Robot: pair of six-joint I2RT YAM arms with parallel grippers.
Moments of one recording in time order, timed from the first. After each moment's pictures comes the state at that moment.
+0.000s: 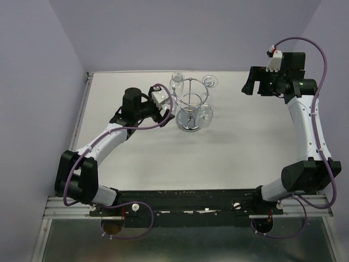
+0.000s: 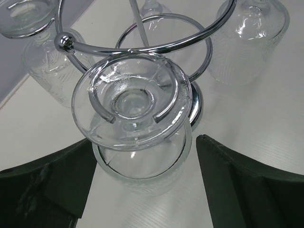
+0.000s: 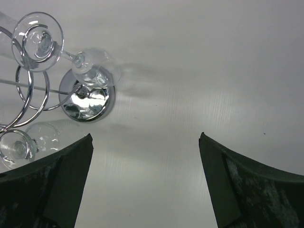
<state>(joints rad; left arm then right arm) -0.36 1.42 0.96 0.15 0.61 0.35 -0.03 1.50 1.70 -0.88 -0.26 0.02</state>
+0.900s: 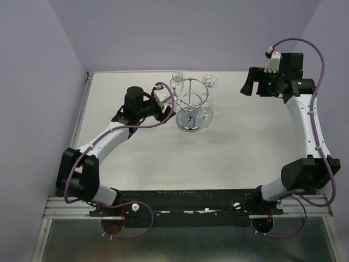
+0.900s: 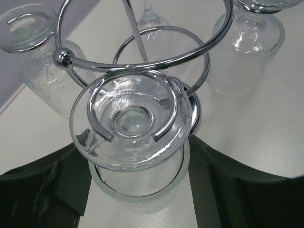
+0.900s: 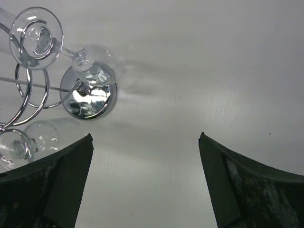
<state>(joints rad) -0.38 1.45 0.98 0.18 0.61 0.33 -0.03 1.51 1.69 -0.88 -0.28 0.02</state>
